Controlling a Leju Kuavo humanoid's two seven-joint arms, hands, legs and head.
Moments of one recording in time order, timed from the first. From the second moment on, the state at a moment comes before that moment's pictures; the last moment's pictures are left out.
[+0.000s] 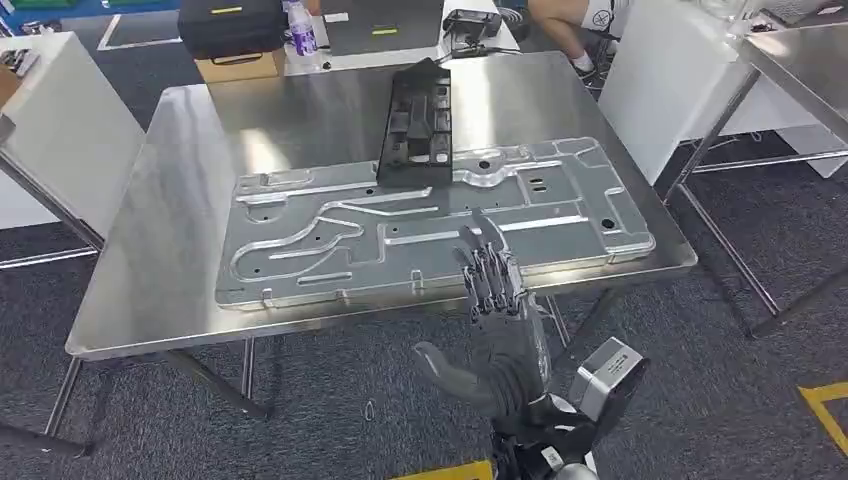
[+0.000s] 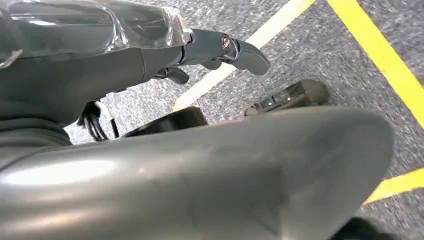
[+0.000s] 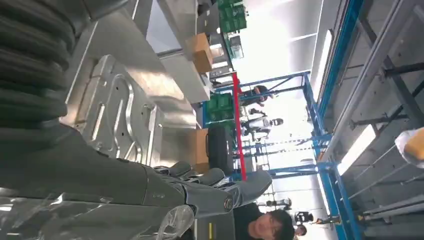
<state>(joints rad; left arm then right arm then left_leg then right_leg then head) -0.14 -0.08 -1.02 -0.23 0.60 0.19 -0.01 -0.23 -0.14 0.80 -2.01 -0.31 -0.40 -0.29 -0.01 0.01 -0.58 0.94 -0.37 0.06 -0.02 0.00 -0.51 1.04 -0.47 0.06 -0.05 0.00</state>
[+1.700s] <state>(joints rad) -0.12 -0.08 -1.02 -0.23 0.64 0.23 0.00 -0.12 -0.19 0.66 -2.09 -0.33 -0.53 -0.35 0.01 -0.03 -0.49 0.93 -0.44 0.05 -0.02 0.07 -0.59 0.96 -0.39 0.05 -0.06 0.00</state>
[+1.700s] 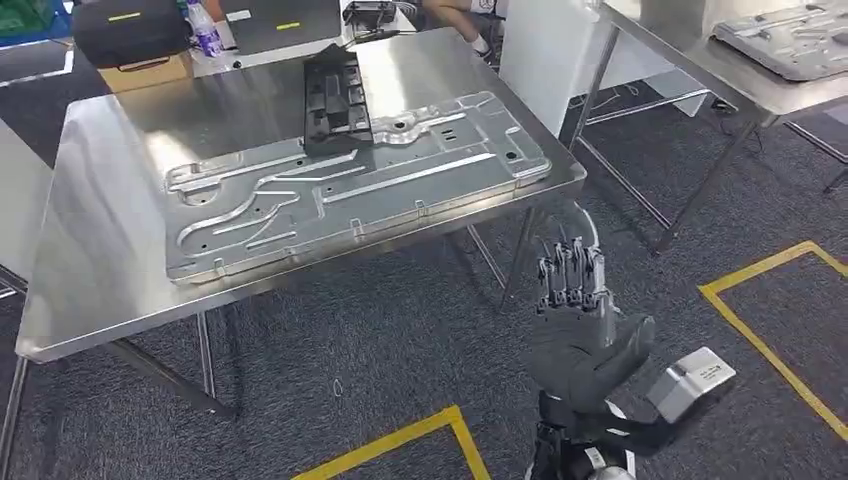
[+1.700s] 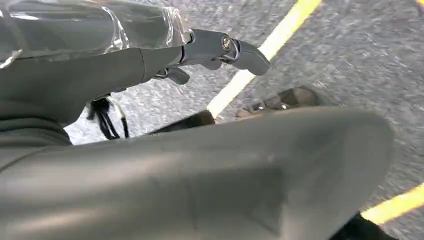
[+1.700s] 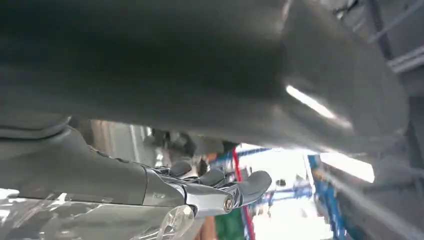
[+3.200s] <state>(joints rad) -0.12 -0.07 -1.02 -0.23 0.69 0.23 0.00 0.02 -0.20 -0.05 -0.86 -0.84 -0.32 -0.32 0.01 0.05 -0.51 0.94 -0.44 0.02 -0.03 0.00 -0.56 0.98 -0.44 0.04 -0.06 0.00</state>
